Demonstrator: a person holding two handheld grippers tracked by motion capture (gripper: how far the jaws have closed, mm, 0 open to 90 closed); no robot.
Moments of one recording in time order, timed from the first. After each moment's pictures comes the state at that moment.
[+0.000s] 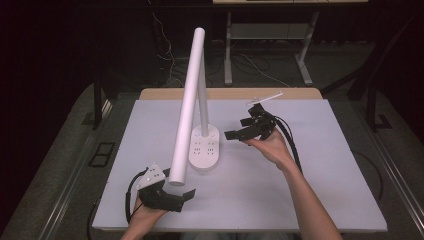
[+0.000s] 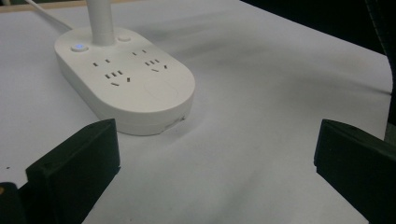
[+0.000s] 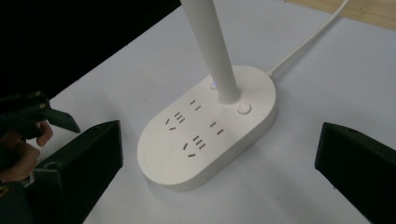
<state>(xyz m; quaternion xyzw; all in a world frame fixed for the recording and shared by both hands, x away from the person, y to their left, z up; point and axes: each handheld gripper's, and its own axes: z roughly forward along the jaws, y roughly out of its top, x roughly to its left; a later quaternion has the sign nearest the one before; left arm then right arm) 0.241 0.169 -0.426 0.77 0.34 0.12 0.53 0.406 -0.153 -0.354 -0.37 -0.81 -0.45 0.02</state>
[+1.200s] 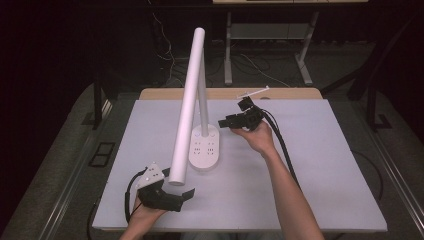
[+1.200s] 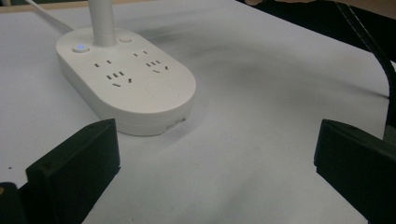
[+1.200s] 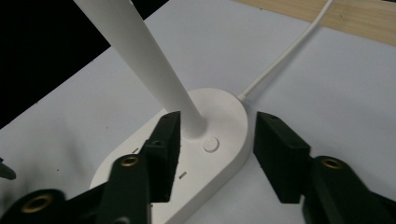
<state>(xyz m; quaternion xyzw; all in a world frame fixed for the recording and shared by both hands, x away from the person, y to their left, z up) 0.242 0.171 -0.426 0.77 0.34 0.12 0.53 0.450 -0.130 -0.376 -0.39 -0.80 -0.45 0.00</state>
